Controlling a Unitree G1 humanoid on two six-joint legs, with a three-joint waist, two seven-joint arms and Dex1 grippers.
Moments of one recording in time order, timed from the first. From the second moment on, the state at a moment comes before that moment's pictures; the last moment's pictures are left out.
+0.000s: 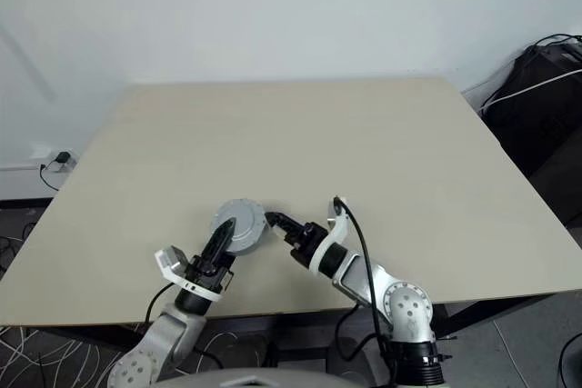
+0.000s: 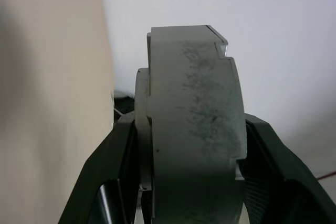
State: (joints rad) left arm 0.34 -0.07 0.16 -0.17 -1.46 0.62 -0.39; right arm 0.00 -0.06 0.00 -0.22 1.48 0.90 -0.09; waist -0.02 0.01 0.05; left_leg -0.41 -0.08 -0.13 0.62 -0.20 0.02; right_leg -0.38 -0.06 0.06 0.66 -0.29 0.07
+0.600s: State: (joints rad) left arm 0.13 -0.04 0.31 -0.06 -1.35 0.48 -0.31; right arm 0.09 -0.42 0.30 -0.40 0.55 0.44 0.32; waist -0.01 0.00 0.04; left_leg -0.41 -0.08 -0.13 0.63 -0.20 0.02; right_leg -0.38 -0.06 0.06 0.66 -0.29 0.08
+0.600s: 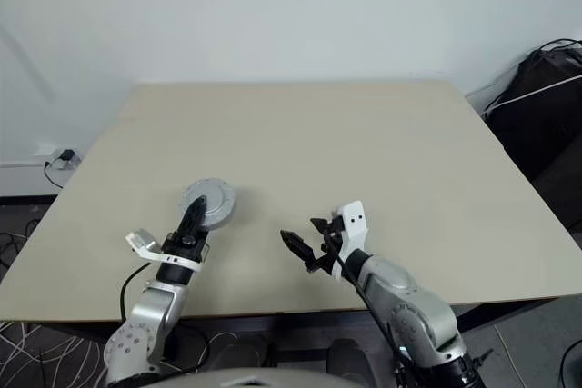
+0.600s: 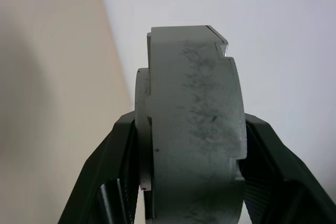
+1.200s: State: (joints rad) left arm -0.20 0.02 0.42 0.30 -1.11 0.43 -0.20; right arm 0.25 -0.39 0.30 -0.29 0.19 0.05 0.40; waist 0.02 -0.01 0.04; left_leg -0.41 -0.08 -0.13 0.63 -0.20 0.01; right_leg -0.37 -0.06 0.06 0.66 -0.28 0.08
